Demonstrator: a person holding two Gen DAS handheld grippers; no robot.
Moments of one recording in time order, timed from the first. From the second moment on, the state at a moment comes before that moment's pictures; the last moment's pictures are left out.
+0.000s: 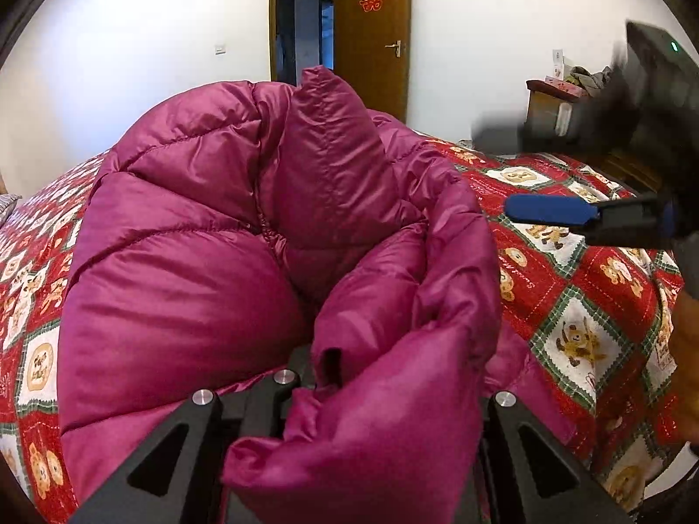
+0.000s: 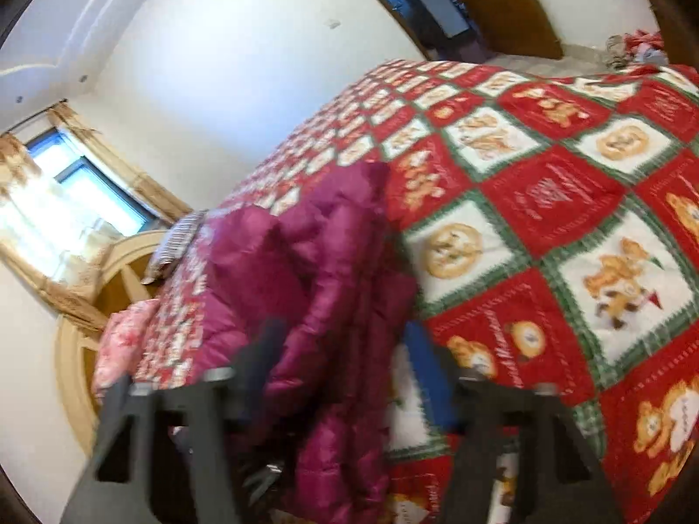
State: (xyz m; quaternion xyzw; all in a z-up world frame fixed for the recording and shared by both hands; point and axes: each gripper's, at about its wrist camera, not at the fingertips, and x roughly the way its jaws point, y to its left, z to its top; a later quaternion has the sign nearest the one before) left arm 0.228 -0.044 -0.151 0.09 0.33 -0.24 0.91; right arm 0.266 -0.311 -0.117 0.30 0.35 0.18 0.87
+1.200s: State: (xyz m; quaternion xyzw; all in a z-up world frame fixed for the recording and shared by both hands) left arm 0.155 0.052 -0.084 0.10 0.33 -0.39 0.86; right arm 0.301 -0.232 -0.176 0.30 0.44 0.24 0.81
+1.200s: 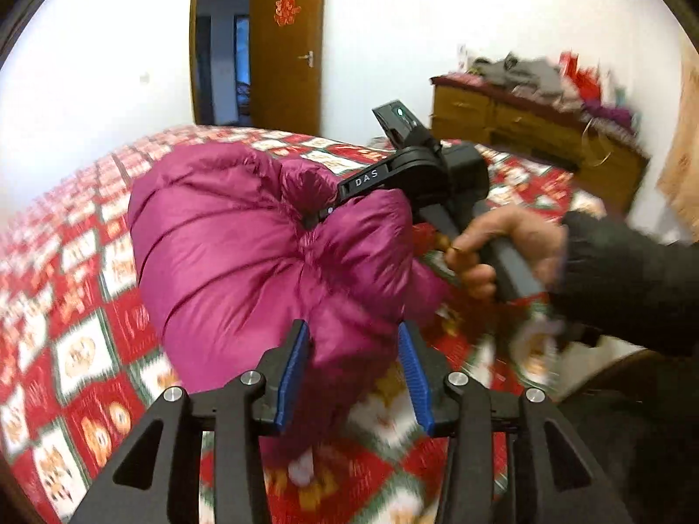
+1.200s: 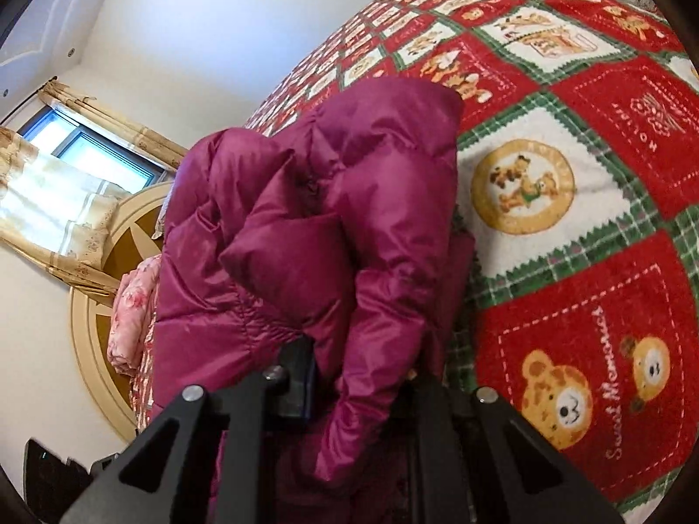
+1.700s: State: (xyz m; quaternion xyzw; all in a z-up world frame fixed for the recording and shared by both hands) left arm 0.338 0.063 -0.088 -0.07 0.41 -0.21 0.89; right arm 0.296 -0.231 -0.174 0.29 0.45 0.24 0.81
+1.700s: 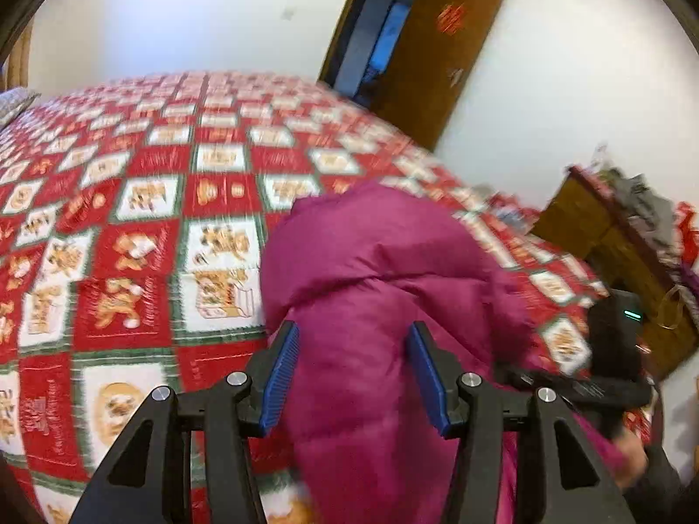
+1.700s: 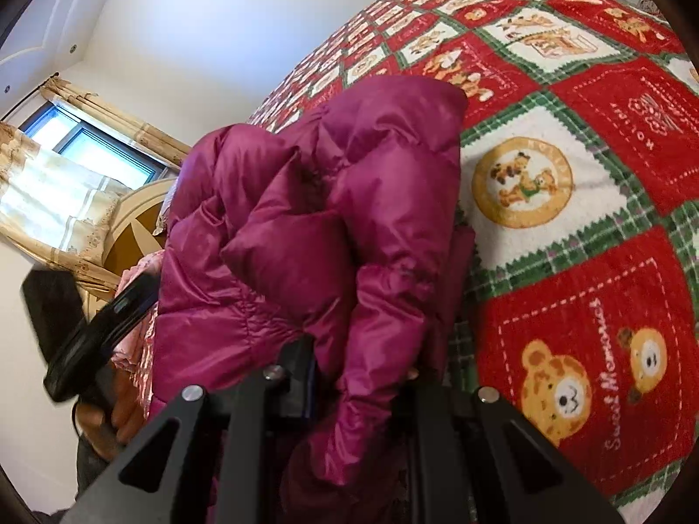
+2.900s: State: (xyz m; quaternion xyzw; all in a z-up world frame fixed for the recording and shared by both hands) left arm 0.310 0.054 -0.117 0.01 0.37 -0.13 0.92; right arm 0.322 -0.189 -0.046 0.08 0.41 0.21 0.88
